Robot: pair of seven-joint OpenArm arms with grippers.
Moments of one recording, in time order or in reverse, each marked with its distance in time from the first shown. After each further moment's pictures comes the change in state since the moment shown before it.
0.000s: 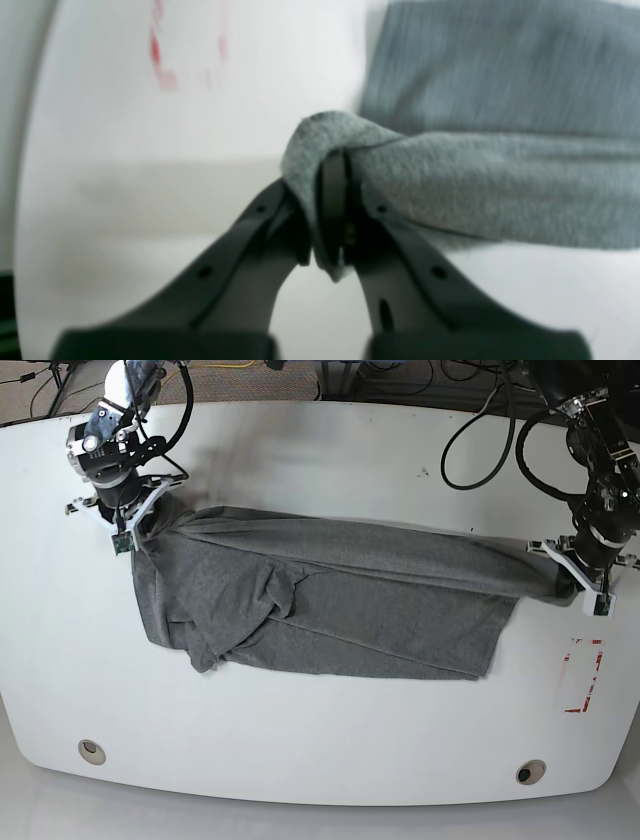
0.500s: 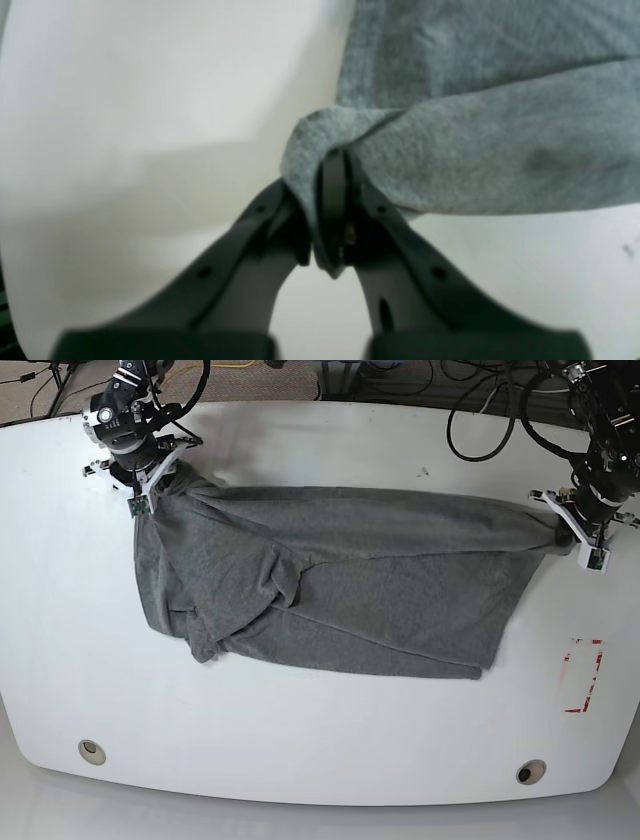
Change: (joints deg) left arm 9.1 -0.3 -3.4 -0.1 0.0 -4.3 -0.5; right arm -7.3 -3.1 -0.2 0.0 0.0 -0.1 0.0
